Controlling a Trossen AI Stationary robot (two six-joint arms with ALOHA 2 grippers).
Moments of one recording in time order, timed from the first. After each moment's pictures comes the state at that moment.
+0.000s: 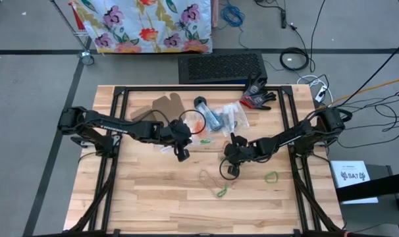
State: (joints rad) left arm -0.01 1.47 0.93 -0.27 -0.15 -0.28; right arm 0.19 1.65 0.64 -0.04 0.21 0.46
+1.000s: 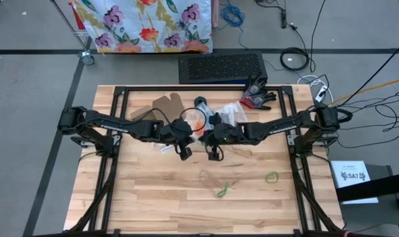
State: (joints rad) left arm 0.00 1.47 0.93 -0.20 -0.12 -0.33; right arm 0.03 1.65 1.04 0.02 0.18 -0.11
